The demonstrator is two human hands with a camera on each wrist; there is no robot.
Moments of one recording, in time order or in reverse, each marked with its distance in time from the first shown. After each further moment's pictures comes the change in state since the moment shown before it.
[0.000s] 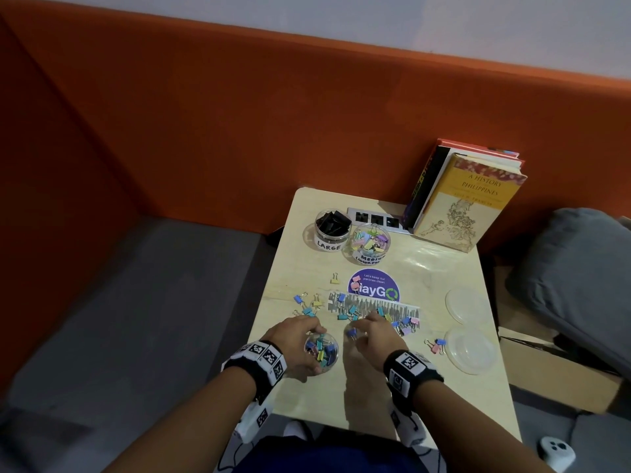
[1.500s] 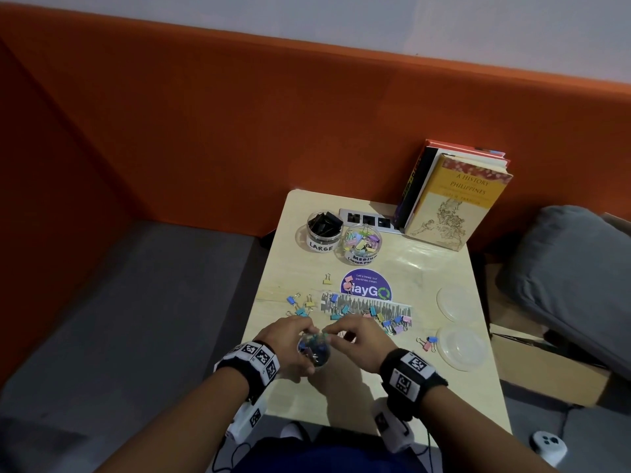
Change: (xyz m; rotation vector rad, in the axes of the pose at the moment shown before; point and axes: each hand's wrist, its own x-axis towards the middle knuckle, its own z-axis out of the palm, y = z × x) left_hand -0.004 0.010 -0.006 0.056 0.002 0.004; right_hand -0.019 -0.023 -0.016 0.252 0.021 -0.278
